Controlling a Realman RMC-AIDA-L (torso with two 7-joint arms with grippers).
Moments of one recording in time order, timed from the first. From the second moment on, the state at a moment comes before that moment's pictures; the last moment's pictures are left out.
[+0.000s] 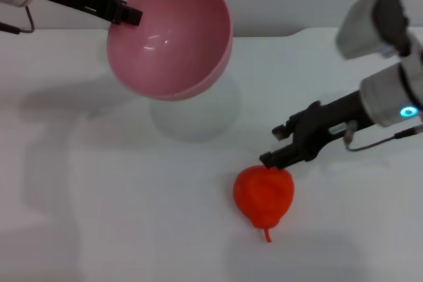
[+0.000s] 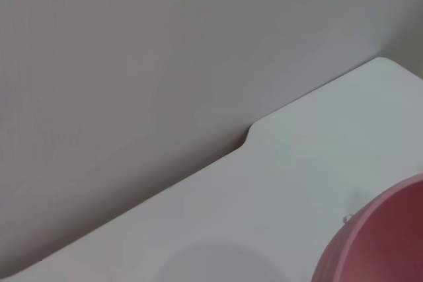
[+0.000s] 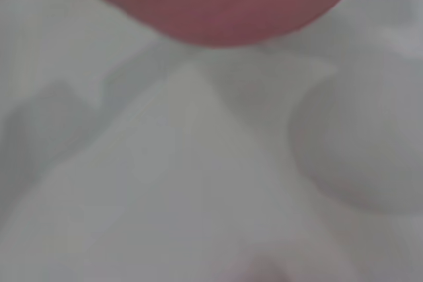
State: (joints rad) left arm -0.81 -2.01 0.87 1.20 2.42 1.53 -2.40; right arm 0.69 2.07 -1.21 -0.98 -2.27 -1.43 2.07
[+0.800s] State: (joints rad) left arm -0.80 -2.02 0.87 1.20 2.42 1.53 -2.39; right arm 0.71 2.08 -1.41 -0.86 -2.26 -1.33 2.07
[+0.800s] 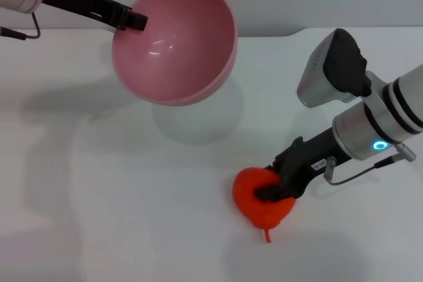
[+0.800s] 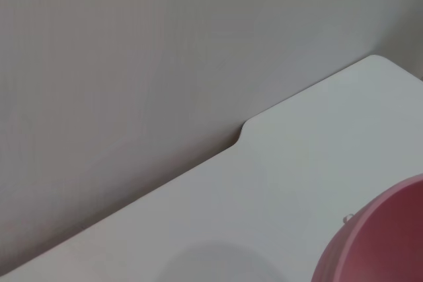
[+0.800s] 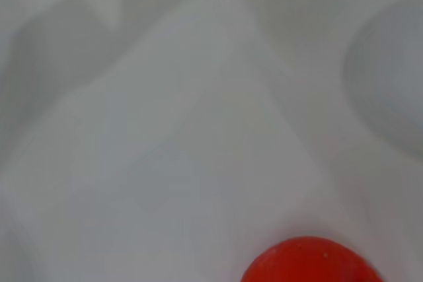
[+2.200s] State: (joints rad) left arm -0.81 -2.04 0.94 1.15 2.43 1.48 -2.39; right arm 0.46 2.07 -0.98 -1.82 -1.53 -1.91 2.16
